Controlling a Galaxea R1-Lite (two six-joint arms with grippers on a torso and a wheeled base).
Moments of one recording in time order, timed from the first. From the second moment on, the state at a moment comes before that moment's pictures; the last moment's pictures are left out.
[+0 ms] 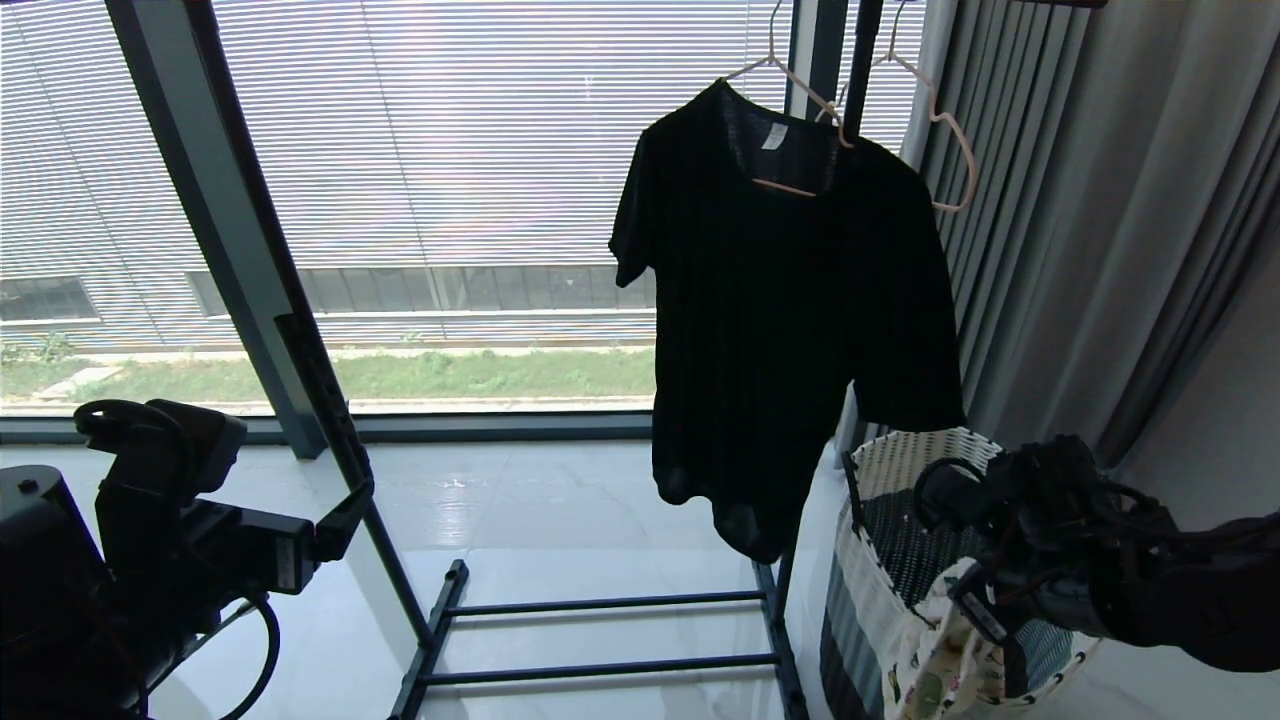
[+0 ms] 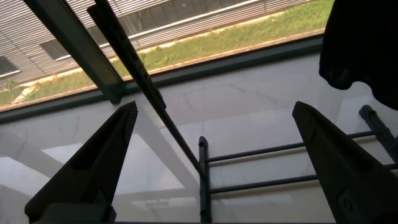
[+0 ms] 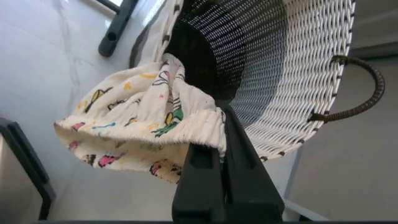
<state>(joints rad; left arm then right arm) -0.12 1.41 -0.19 -1.04 0.15 0.30 0.45 1.78 -0.65 -0.29 -0.30 -0.33</state>
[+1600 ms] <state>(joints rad) -0.85 1.75 -0.52 -1.04 0.11 -0.12 0.72 1.63 -1.22 -0.01 -0.16 -0.27</state>
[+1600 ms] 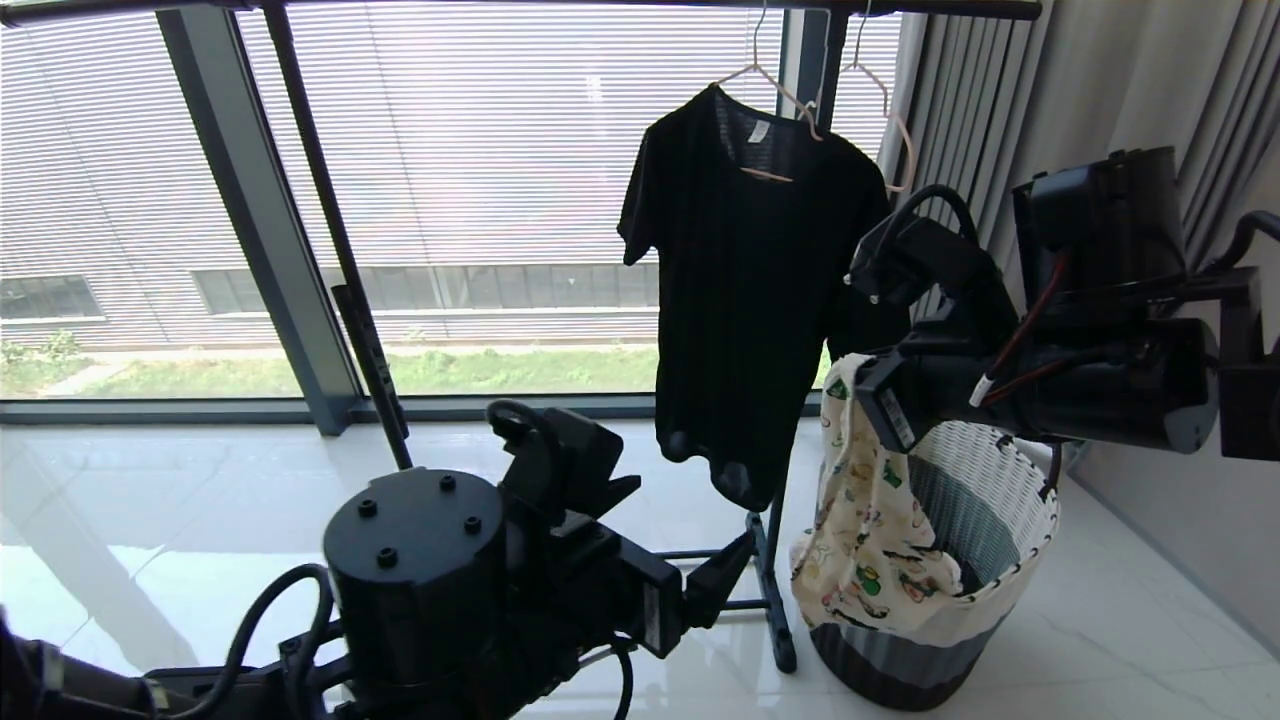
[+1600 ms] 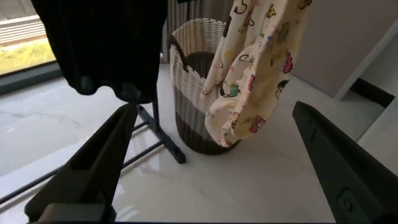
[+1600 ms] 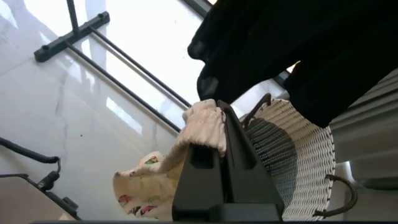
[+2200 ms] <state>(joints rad) -0.91 2.11 -0.79 -1.04 0.06 -0.22 0.80 1.59 -1.22 -0.01 -0.16 -0.27</state>
